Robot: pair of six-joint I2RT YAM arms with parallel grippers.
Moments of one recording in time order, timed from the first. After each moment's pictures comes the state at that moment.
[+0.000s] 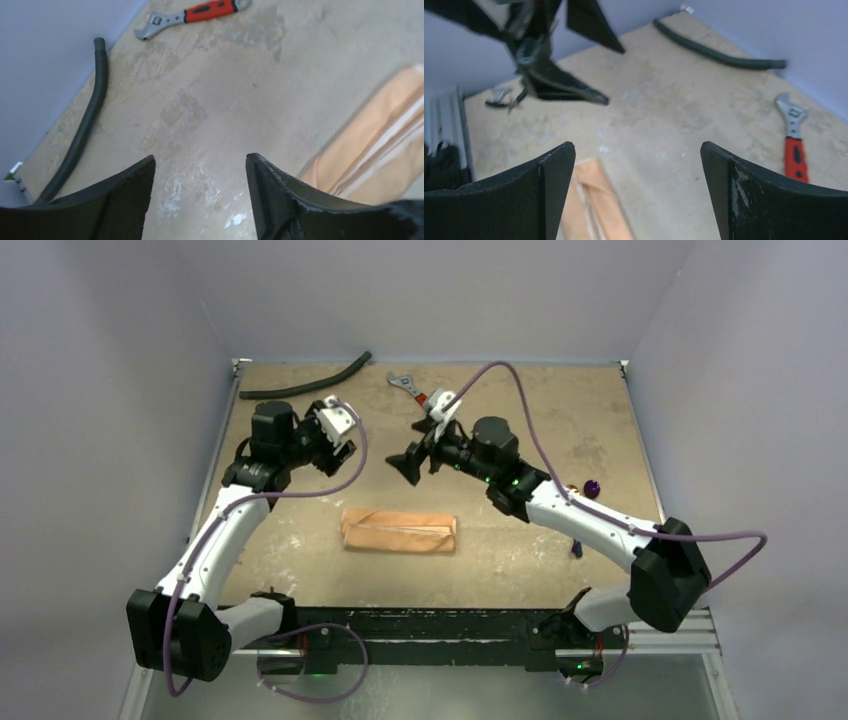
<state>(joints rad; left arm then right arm) -0.19 1.14 0.93 -0.32 0.44 0.62 0.79 1.42 1.01 0.29 -0.28 0.02</state>
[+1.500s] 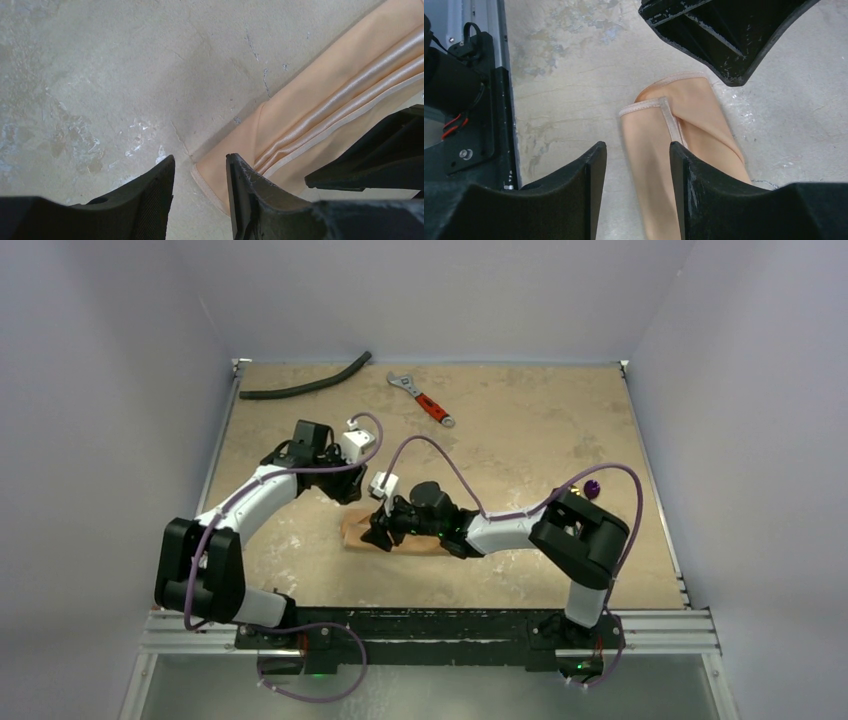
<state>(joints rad) -0.24 1.42 0.90 -0.46 0.39 0.34 1.02 1.79 0.85 0.60 -0.30 0.13</state>
